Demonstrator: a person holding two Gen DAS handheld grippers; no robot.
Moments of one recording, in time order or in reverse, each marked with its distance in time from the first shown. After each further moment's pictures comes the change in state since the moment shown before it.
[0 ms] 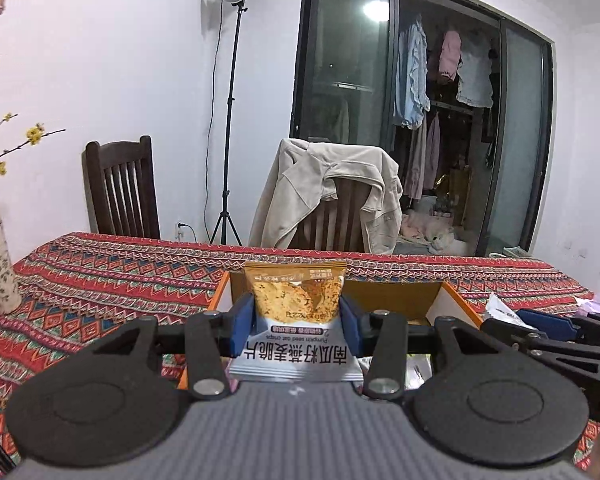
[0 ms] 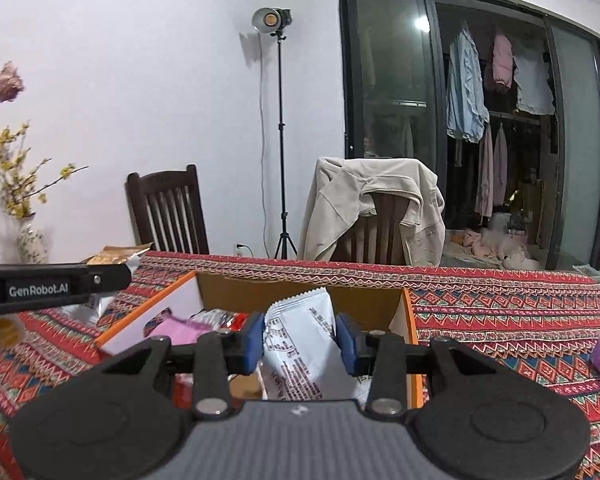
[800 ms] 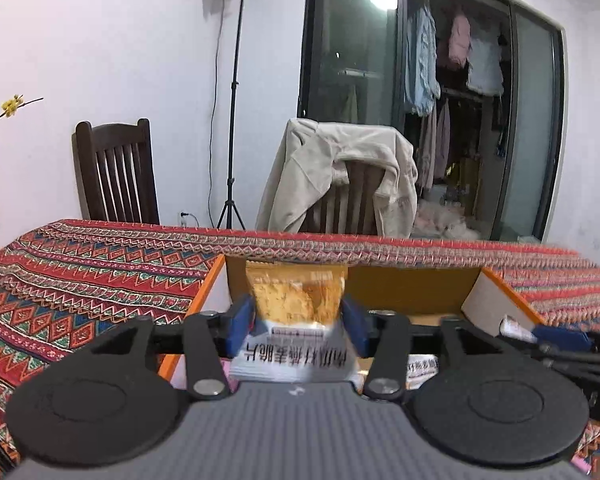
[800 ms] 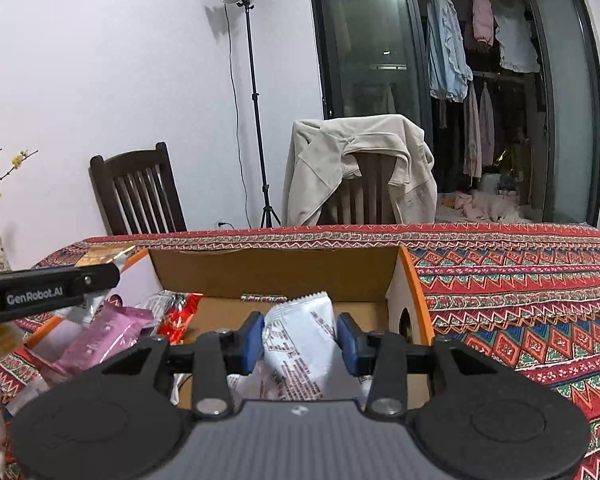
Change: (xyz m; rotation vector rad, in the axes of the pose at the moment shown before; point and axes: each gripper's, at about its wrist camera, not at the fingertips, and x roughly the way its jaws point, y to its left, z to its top) left arm 0.075 0.011 -0.029 -0.009 0.010 0.021; right arm 0.080 -0.024 -0.031 0.076 0.081 -0.031
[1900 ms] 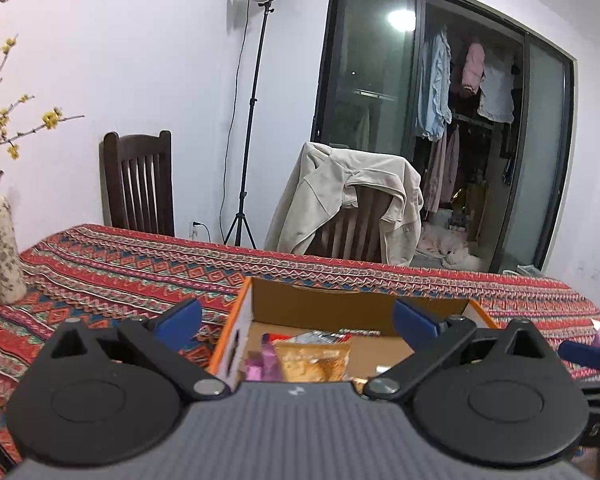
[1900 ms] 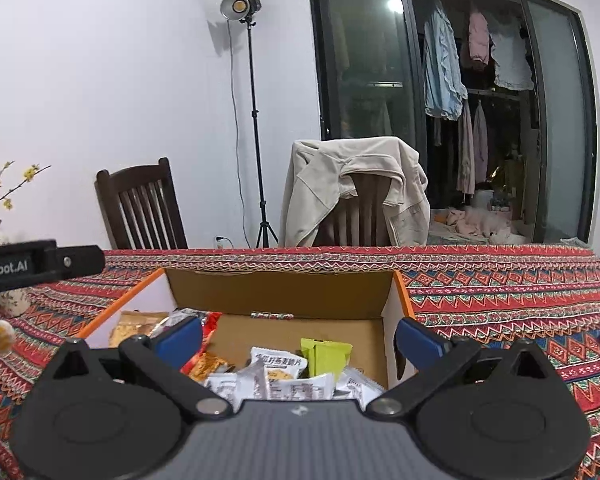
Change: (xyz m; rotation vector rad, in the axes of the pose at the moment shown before) left arm -0.062 0.025 0.025 -0.049 -0.026 0.021; right arm -0.055 0.025 0.012 -0.028 -0.049 -0.013
